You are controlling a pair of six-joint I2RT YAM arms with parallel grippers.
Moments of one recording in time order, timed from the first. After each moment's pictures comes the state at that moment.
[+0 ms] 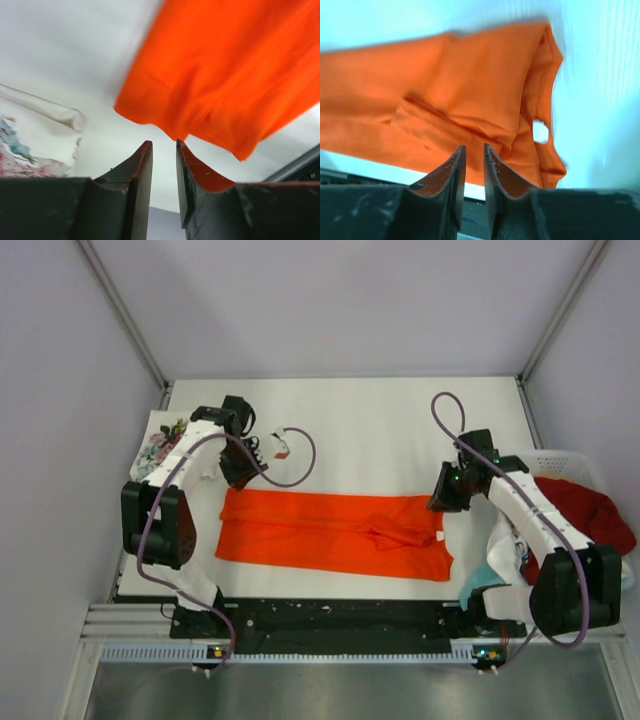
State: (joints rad) left arm -0.19 1.69 1.39 -1.16 0.10 0.94; right arm 0.16 1.26 0.90 -0.81 -0.22 0.48
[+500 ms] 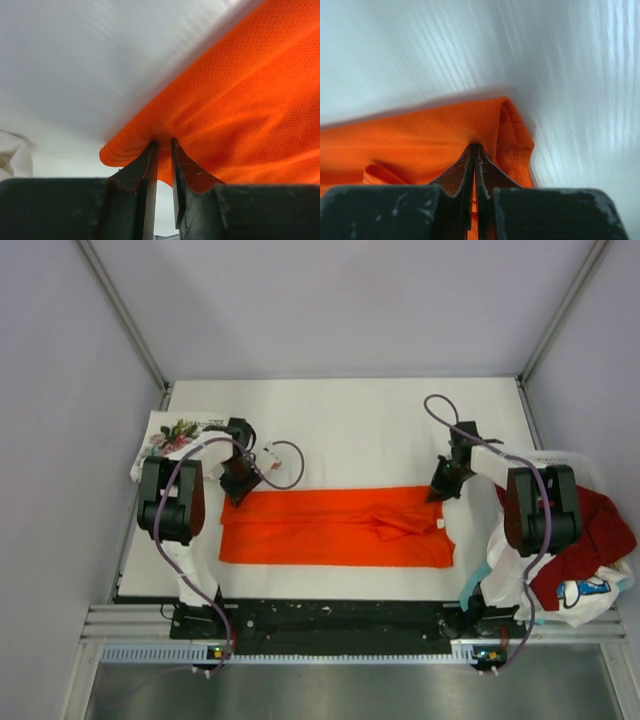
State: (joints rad) left arm -0.14 1.91 1.29 -0.92 0.03 0.71; right arm 0.08 1.71 0.99 -0.60 -0.21 0.49
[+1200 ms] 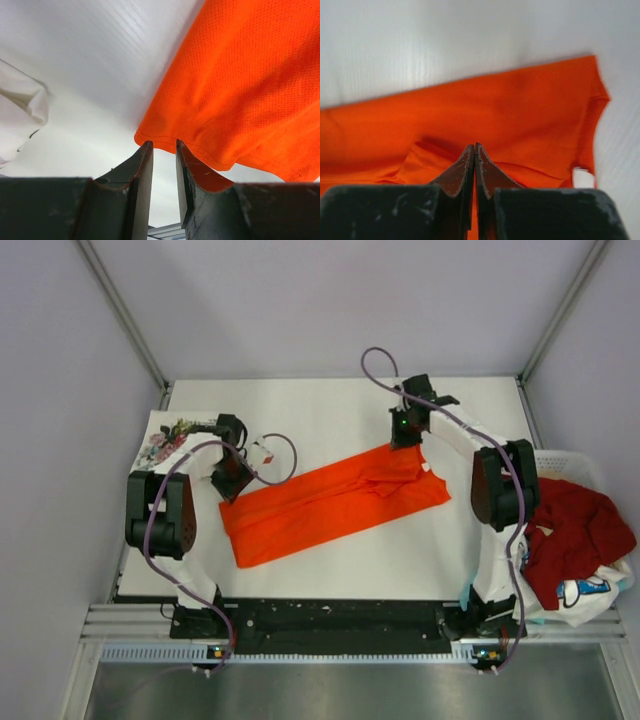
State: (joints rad) left arm -0.11 1.77 1.24 -0.93 0.01 0.65; right arm 0.26 2.03 1.62 -0.60 -0.16 0.25
